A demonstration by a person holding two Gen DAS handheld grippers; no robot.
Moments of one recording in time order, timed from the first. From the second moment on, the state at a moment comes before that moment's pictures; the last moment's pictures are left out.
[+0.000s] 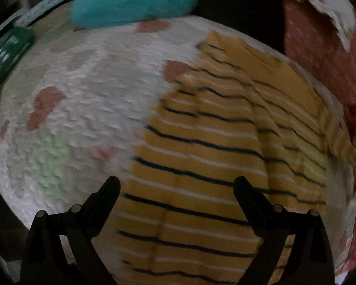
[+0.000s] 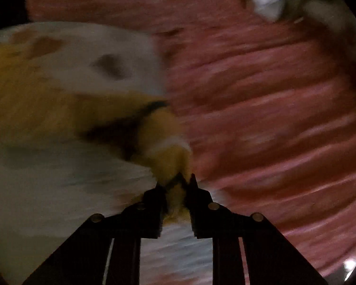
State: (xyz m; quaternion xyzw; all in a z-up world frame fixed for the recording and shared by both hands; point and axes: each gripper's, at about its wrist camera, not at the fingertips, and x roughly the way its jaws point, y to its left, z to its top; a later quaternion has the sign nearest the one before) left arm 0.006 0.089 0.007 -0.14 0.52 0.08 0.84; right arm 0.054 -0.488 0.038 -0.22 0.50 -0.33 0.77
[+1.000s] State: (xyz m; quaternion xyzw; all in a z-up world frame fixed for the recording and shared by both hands) left arm -0.082 0.302 0.031 -0.33 0.44 0.20 0.81; right arm -0.059 -0.013 -0.014 0.01 0.57 0.28 0.77
